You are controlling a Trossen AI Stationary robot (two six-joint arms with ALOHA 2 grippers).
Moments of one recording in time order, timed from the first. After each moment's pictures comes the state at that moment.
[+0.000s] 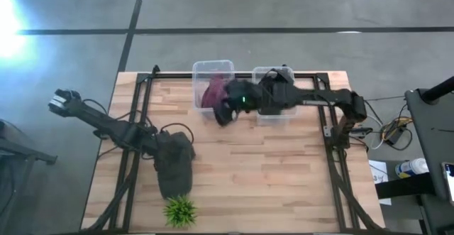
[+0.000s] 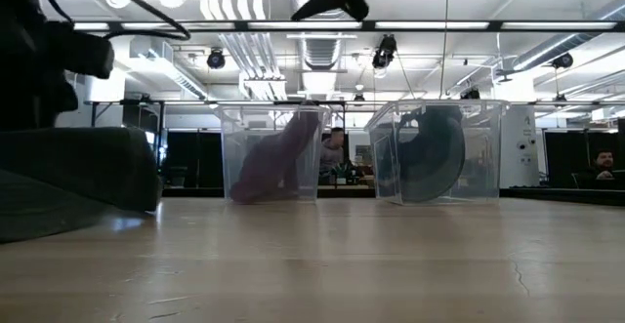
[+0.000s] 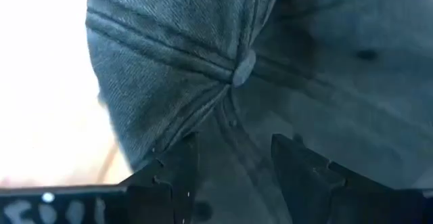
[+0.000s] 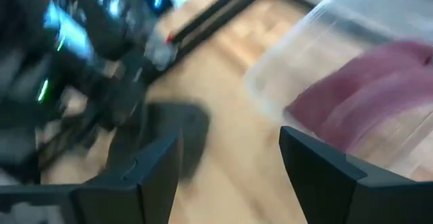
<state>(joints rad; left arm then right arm) -0.40 0.93 0.58 -0.90 -0.13 -0.86 -0.04 1.80 1.80 -0.65 0.21 0.65</state>
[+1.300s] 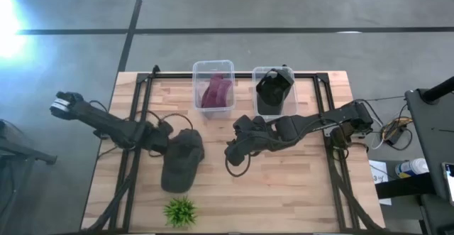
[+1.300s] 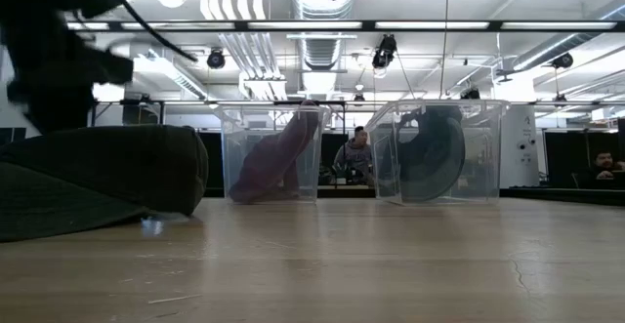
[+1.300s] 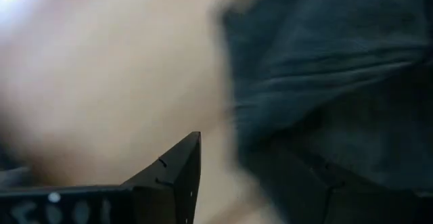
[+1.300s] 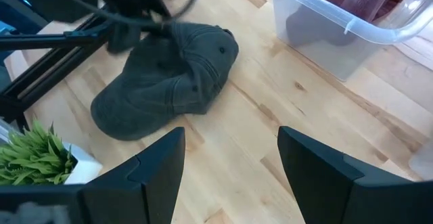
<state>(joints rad) -0.31 1.05 0.61 -0.95 -0.30 -1.16 0.27 1.78 1.77 -0.91 0.42 0.94</state>
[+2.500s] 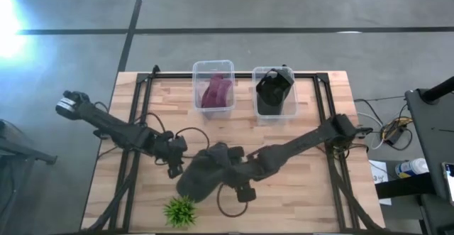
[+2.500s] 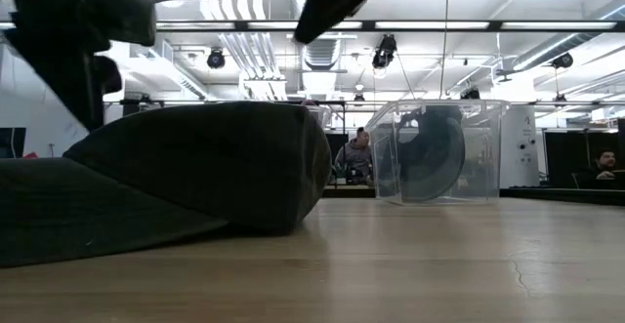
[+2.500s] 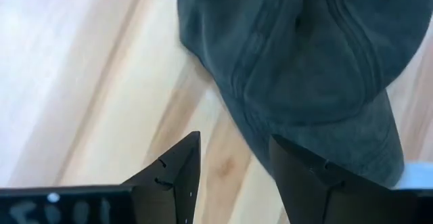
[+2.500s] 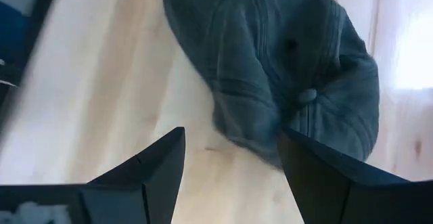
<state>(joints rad) -0.40 1.16 0.76 -0.72 -0.12 -0.80 0.39 2.01 1.76 -0.81 0.13 0.13</state>
